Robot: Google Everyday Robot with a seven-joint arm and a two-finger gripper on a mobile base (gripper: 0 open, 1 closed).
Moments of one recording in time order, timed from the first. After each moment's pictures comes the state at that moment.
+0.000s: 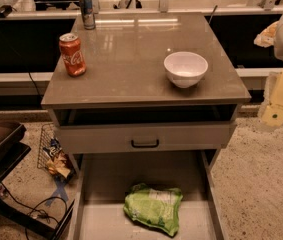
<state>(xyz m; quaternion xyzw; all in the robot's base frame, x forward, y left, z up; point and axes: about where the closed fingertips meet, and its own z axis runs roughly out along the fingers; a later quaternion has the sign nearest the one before) 0.438 -0.216 0.978 -0.60 0.78 -0.04 0.16</state>
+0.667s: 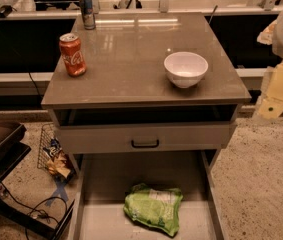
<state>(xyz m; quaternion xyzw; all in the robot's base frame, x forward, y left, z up) 0.453 -0.226 0.975 -0.58 0.80 -0.05 0.15</state>
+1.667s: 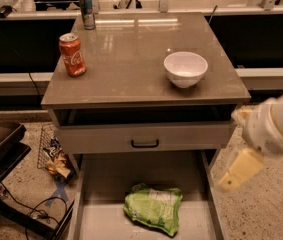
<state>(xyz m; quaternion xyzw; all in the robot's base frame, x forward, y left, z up) 0.409 -0.192 0.827 -0.52 0.82 0.09 0.22</state>
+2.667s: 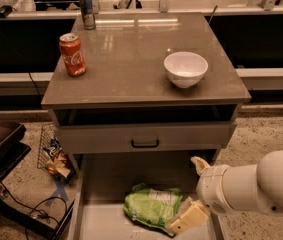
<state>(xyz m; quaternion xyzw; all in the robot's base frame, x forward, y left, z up) 0.369 -0.103 0.700 -0.49 0.80 0.17 0.30</state>
